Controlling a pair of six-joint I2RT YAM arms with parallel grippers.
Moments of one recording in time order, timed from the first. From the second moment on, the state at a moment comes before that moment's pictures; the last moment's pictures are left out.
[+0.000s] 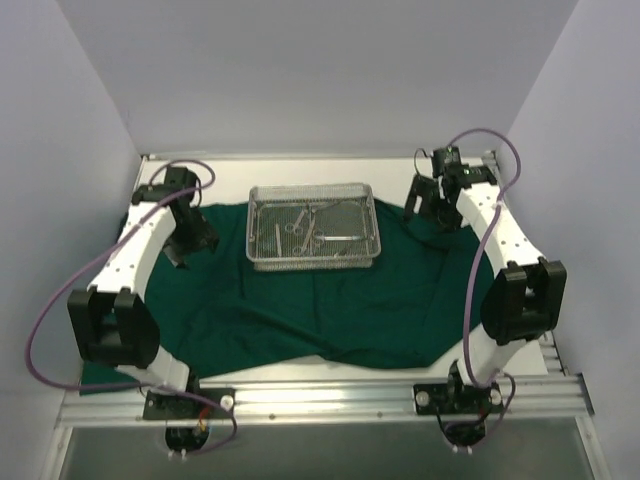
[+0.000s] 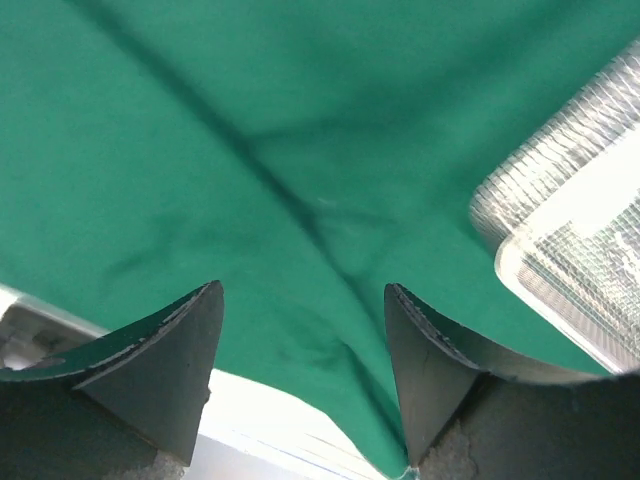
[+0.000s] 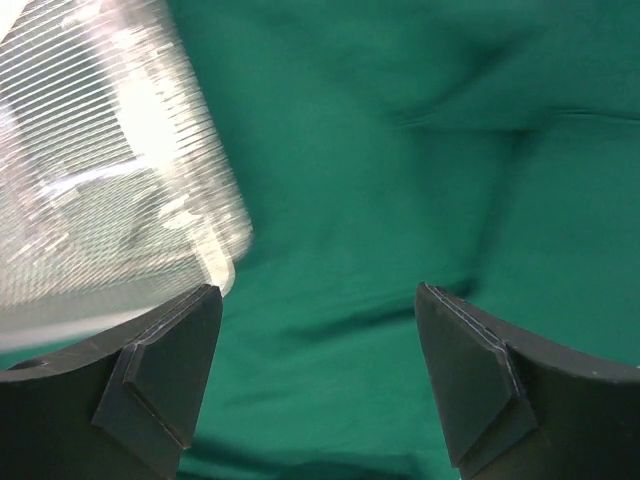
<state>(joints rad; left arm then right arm) -0.06 1.57 1.43 -1.22 -0.21 -0.77 0.15 1.66 1.49 -0.91 0.01 0.46</state>
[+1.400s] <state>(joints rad) -0.07 1.53 1.46 -0.96 -0.02 -0.38 0.05 2.14 1.55 -0.97 0.65 0.61</state>
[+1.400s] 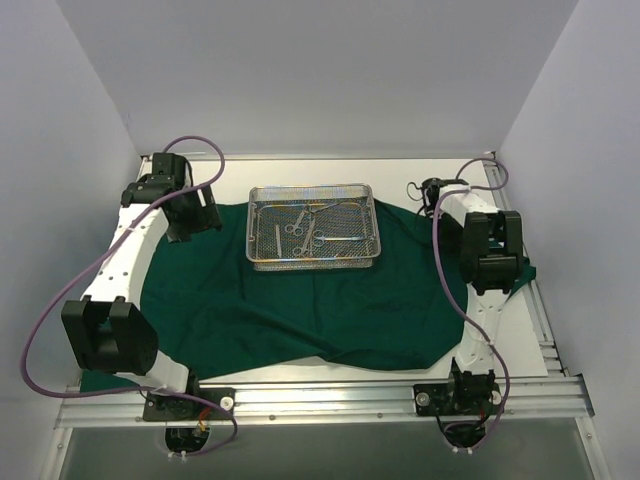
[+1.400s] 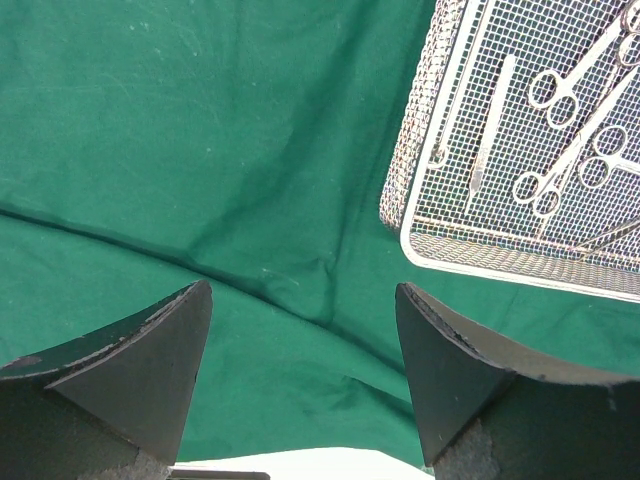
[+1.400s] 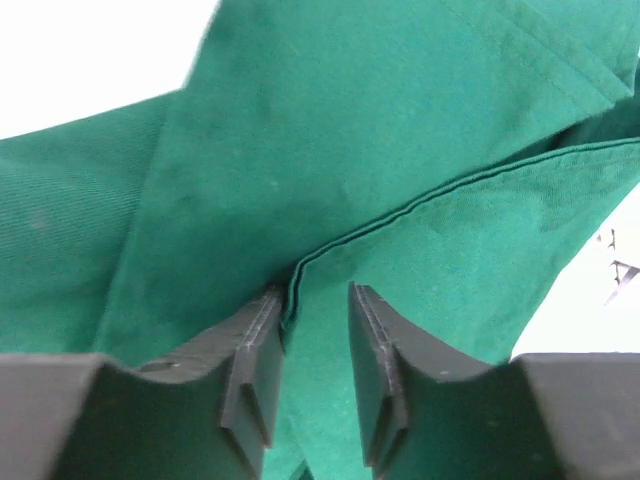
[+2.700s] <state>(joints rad) -0.07 1.64 1.51 -0.94 0.04 -0.38 -0.38 0.85 1.20 -1.16 0.66 0.63</state>
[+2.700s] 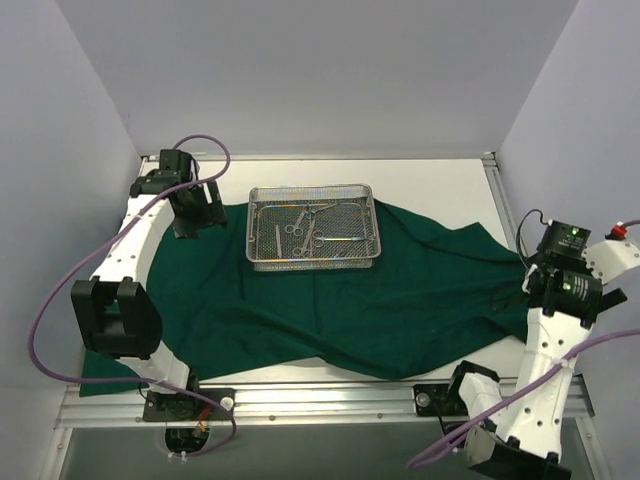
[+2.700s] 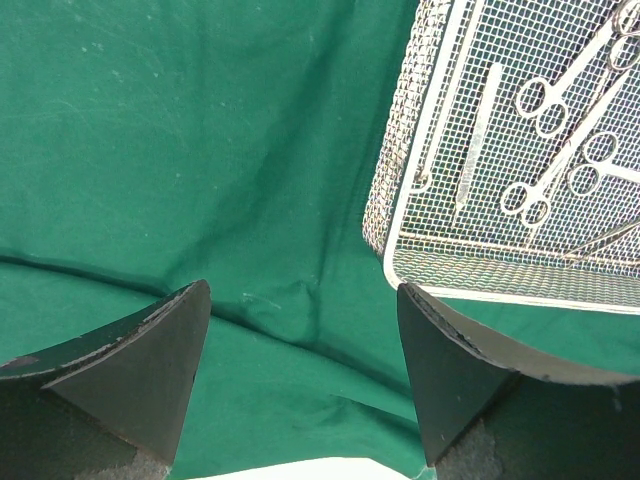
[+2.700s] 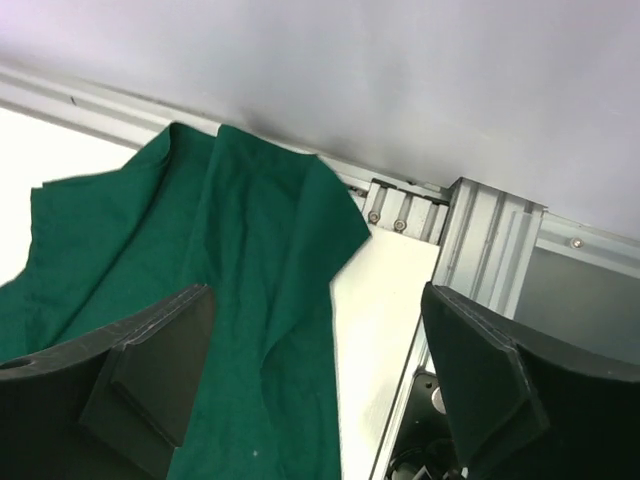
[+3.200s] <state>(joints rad) -0.05 1.57 1.49 -0.93 0.04 -0.36 -0.32 1.25 1.17 -0.83 0.25 0.57</state>
